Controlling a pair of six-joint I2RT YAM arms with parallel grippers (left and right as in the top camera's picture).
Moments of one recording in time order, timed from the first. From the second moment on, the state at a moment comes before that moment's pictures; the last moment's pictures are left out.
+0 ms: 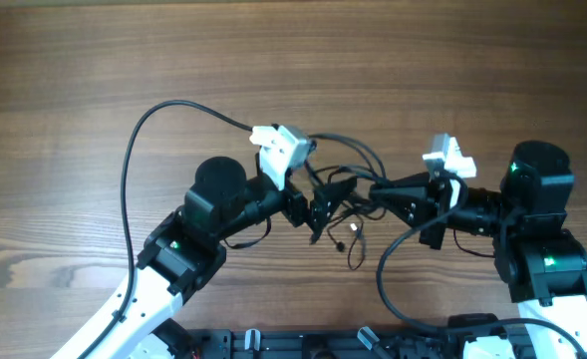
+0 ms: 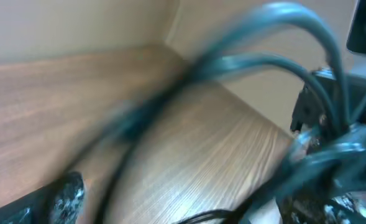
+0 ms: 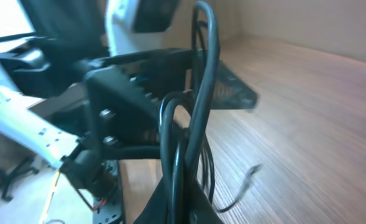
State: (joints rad) left arm -0.64 1.04 0.74 0.10 0.39 -0.31; right arm 0.06 0.85 0.83 -0.51 -1.19 -0.17
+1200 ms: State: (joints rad) left arm -0.77 1.05 0.74 0.11 -0.09 -0.48; right arm 0.06 0.85 0.83 -0.55 -0.72 0.11
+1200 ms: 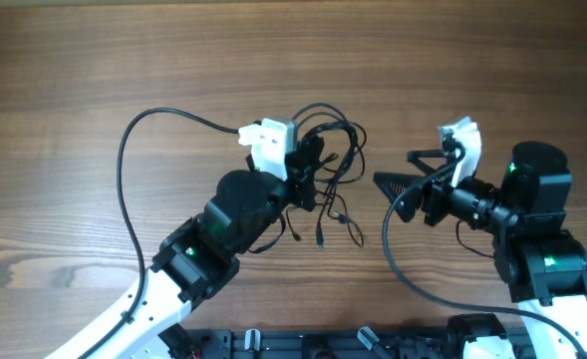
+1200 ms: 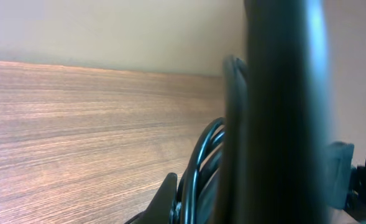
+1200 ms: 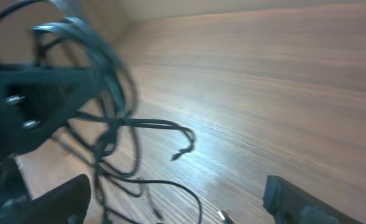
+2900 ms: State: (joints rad) left arm -0.76 1.08 0.74 0.21 0.15 -0.56; right arm 0.06 0.85 0.83 -0.59 -0.75 0.03
